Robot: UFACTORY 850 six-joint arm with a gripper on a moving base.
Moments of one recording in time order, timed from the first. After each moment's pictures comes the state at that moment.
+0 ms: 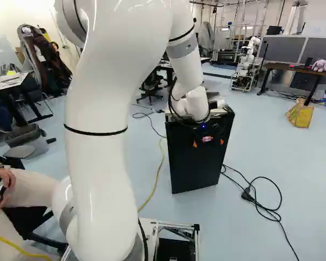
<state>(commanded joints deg) -30.9 -24.3 -54.8 -30.8 -13.3 0.0</state>
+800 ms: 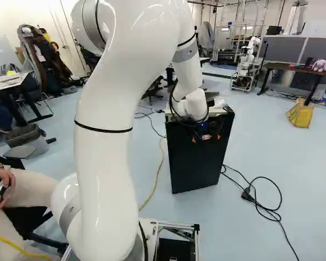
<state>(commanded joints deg) -29.2 -27.5 -58.0 -30.8 -8.1 0.0</state>
